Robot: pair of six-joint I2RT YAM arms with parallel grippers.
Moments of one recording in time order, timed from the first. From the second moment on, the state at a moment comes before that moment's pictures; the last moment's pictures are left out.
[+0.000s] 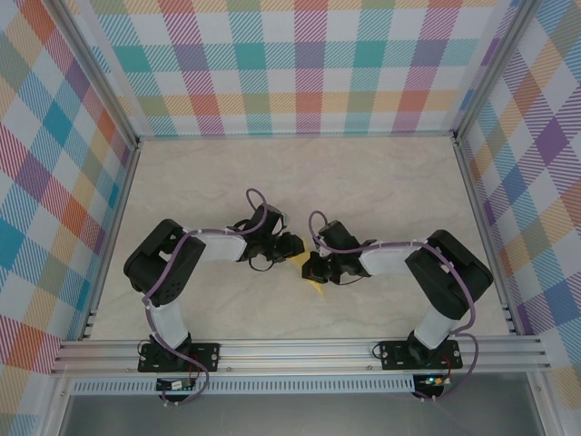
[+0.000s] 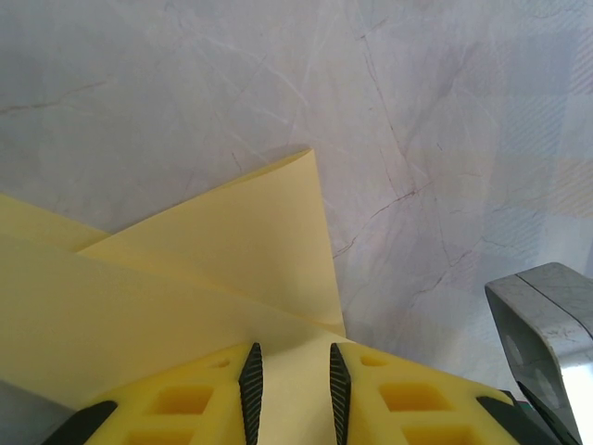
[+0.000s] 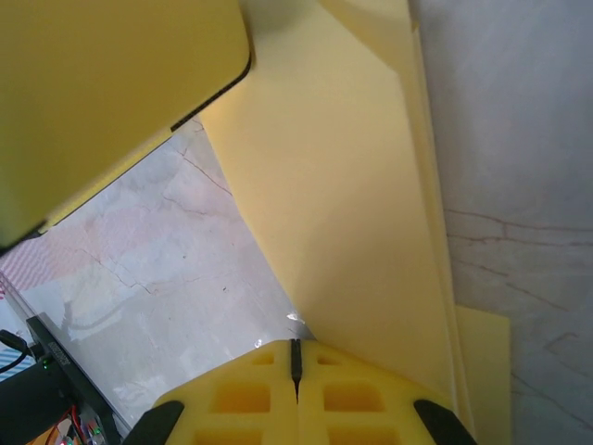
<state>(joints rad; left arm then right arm) -0.64 1.82 0.87 0.06 0.42 -0.88 0.73 1.67 0.69 -0.02 -0.47 0.89</state>
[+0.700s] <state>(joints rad) -0.64 1.82 0.87 0.06 0.42 -0.88 0.73 1.51 0.56 -0.11 -0.49 0.87</state>
